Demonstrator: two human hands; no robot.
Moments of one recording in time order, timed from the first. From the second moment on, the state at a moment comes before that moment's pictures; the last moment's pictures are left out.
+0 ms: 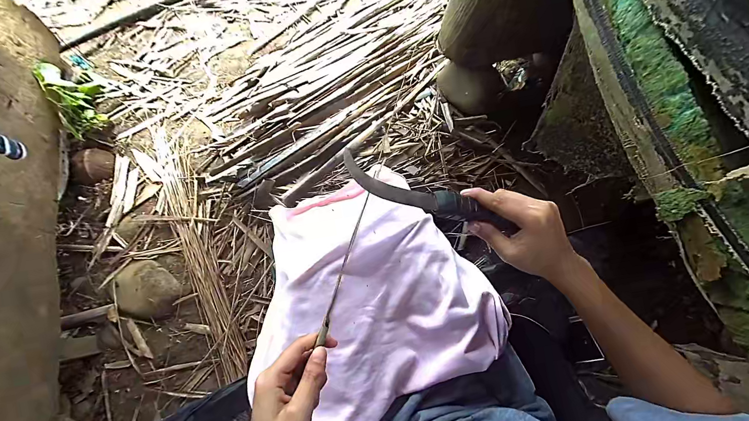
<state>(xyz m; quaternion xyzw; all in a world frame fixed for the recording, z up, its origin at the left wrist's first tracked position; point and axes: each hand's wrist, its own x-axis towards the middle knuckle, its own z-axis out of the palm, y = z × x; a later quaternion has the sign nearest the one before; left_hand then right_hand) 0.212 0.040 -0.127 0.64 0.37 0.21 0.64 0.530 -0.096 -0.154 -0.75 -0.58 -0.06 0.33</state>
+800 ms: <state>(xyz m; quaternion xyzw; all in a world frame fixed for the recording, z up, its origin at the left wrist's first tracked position) 0.267 0.026 -0.162 0.74 0.43 0.11 0.50 0.514 -0.119 -0.187 -0.79 -0.56 0.03 0.26</state>
